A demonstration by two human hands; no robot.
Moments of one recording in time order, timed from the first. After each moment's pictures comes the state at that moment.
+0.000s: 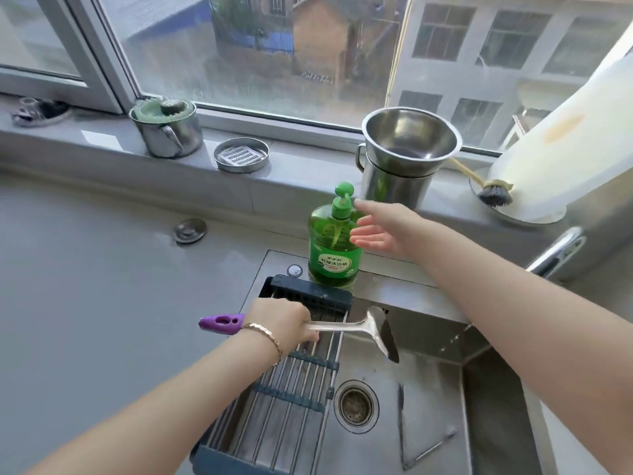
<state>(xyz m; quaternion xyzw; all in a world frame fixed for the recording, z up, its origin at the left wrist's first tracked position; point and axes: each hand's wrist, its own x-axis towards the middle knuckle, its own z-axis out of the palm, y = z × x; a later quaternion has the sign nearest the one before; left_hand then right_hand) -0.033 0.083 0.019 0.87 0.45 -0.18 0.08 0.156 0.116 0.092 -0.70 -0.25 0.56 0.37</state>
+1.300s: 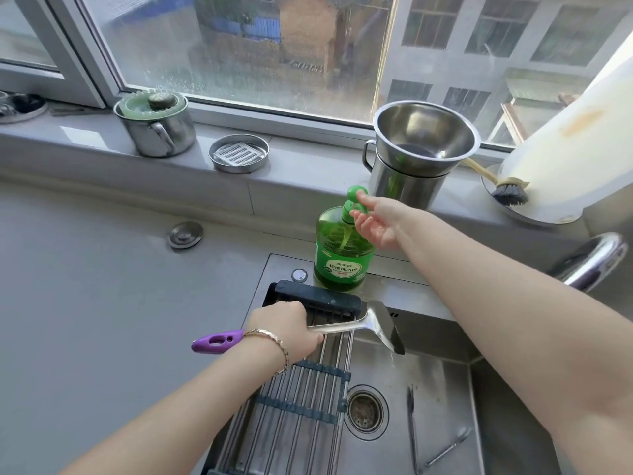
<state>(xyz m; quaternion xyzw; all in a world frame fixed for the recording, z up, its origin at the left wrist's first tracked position) -0.041 0.111 0.006 0.83 0.51 -0.13 0.16 0.154 0.173 0.070 -0.60 -0.06 0.66 0.46</state>
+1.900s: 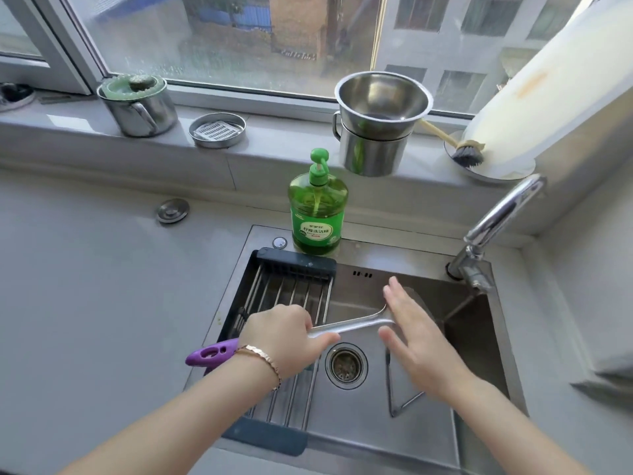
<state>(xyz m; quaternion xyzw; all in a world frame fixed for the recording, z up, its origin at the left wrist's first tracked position) -0.034 0.004 0.014 0.85 0.49 -0.07 0.18 0.162 -0.093 -0.020 -0.72 -0.62 0.24 0.17</state>
